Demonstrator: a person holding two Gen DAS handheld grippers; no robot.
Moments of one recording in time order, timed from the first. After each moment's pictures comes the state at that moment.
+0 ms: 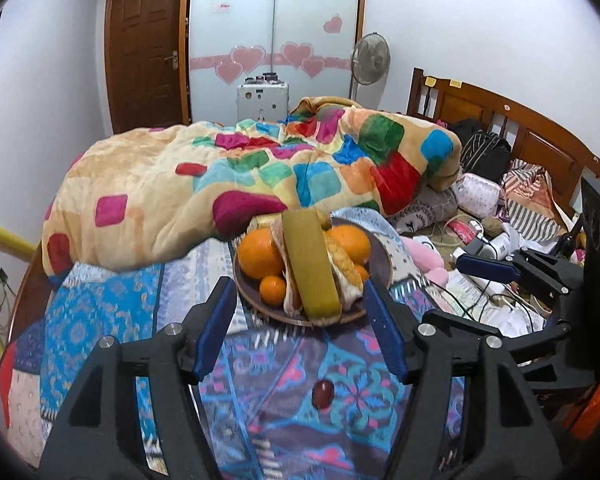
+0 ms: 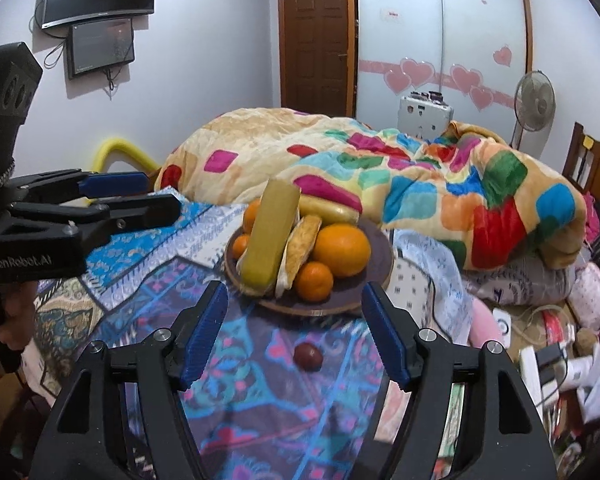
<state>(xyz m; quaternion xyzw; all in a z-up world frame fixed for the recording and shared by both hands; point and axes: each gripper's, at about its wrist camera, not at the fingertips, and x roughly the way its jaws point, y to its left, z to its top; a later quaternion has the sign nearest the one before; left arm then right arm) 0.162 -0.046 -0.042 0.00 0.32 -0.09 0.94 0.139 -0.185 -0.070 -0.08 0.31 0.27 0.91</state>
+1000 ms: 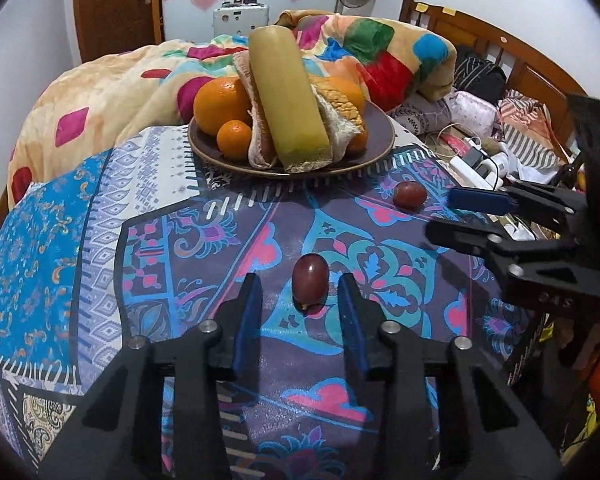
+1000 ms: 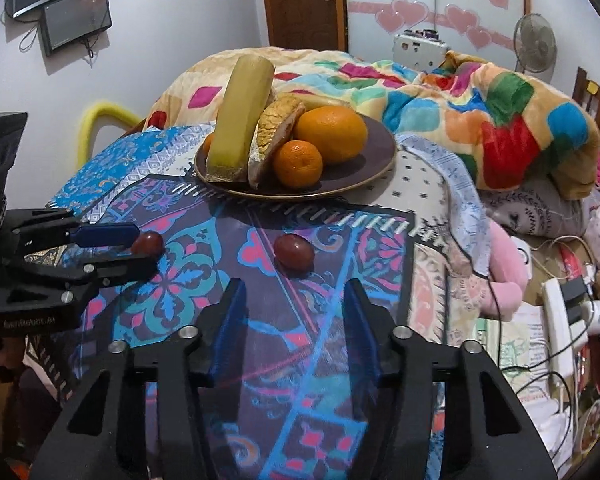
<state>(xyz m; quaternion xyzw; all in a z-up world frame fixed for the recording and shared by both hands) 0.156 -0.063 -0.146 0.01 0.44 -0.13 0.89 0.157 -0.192 -0.139 -0.07 0.41 0.27 0.87</state>
